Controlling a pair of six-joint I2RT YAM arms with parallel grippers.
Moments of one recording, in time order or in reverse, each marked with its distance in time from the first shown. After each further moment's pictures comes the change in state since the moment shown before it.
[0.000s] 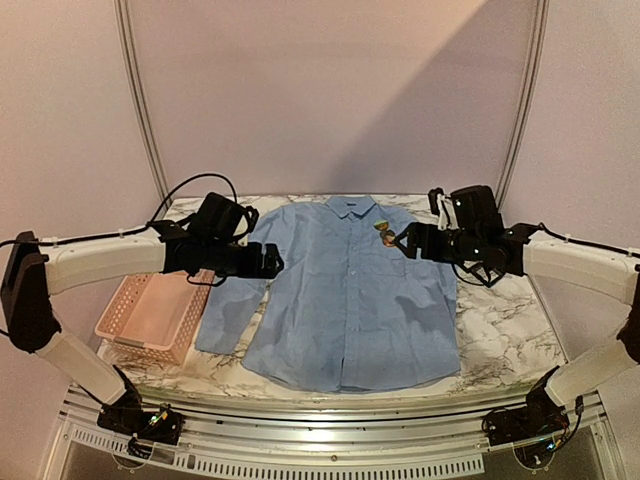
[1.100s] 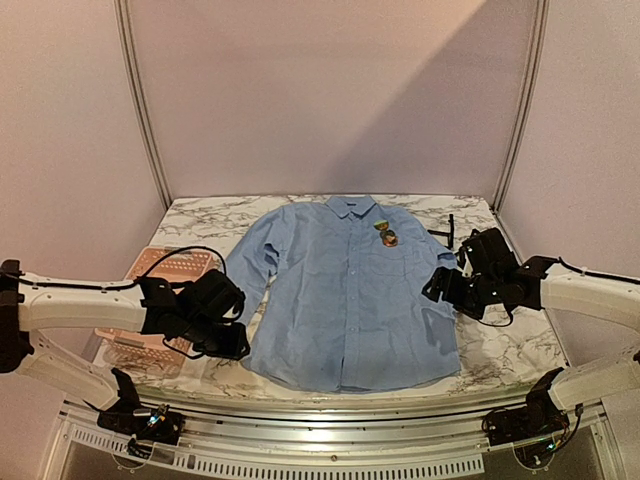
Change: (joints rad) left arm -0.240 -0.217 -0.378 -0.188 0.003 -0.262; right arm 0.007 -0.181 -0.264 -0.212 0.079 0.327
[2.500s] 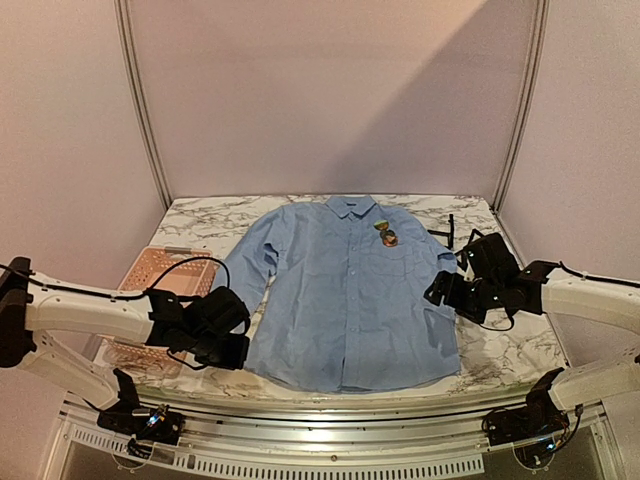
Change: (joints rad) left arm -0.077 0.045 -0.046 0.047 -0.080 -0.074; right arm 0.000 -0.017 -0.034 0.009 0.009 0.013
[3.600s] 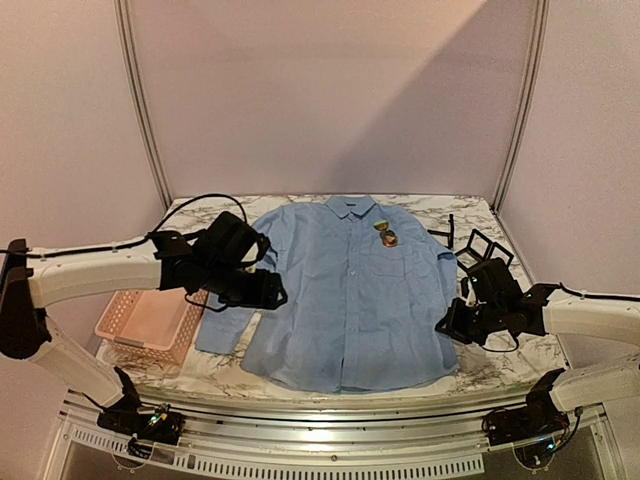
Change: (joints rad) left arm 0.154 0.085 0.376 -0.044 0.108 0.188; right arm 0.010 -0.053 -0.172 0.063 -0.143 0.070
